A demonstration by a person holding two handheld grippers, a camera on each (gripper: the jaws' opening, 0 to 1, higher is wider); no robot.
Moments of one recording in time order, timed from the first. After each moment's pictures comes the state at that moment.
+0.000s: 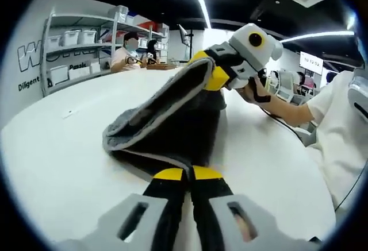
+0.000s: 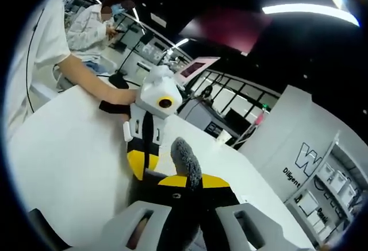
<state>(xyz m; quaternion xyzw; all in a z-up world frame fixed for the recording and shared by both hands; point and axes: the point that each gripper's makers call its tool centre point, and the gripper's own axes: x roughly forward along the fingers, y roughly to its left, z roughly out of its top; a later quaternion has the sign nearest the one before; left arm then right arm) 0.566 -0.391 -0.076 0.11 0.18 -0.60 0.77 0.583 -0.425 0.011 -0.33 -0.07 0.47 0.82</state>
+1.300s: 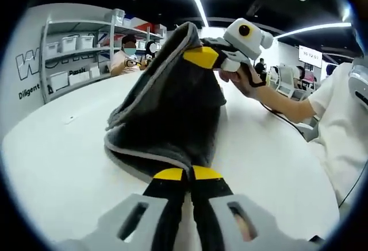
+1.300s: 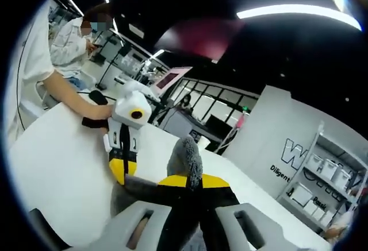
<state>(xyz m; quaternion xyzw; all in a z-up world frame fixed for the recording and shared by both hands) 0.566 -0.391 -0.073 0.12 0.18 -0.60 0.77 0.595 -0.461 0.046 -0.26 -0.11 0.42 0.86</state>
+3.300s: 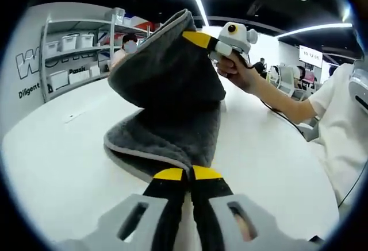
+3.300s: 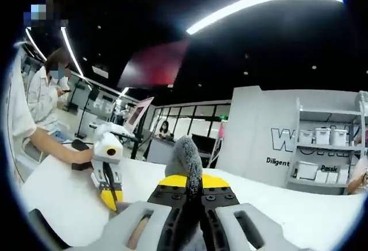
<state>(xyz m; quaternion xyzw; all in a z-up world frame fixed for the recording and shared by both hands) 0.572 -0.386 -0.077 0.12 0.18 -0.60 0.77 0.610 -0.511 0.082 -0.07 -0.14 0.39 0.91</state>
